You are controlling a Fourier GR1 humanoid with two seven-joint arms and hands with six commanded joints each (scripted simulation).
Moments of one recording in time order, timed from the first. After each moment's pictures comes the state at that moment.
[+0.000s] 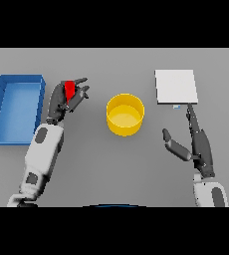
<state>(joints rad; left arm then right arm) -0.57 0.00 0.09 -0.89 -0.12 0.12 -0.19 0.10 -0.08 0.09 -1.67 0.23 -0.06 -0.11</state>
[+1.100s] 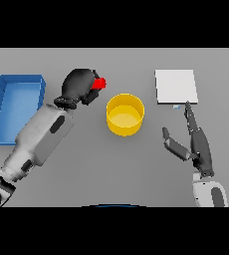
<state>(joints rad) -0.78 0.24 -0.47 -1.01 -0.65 0.04 0.22 0.10 -0.08 0.10 -1.70 0.24 -0.05 -0.08</state>
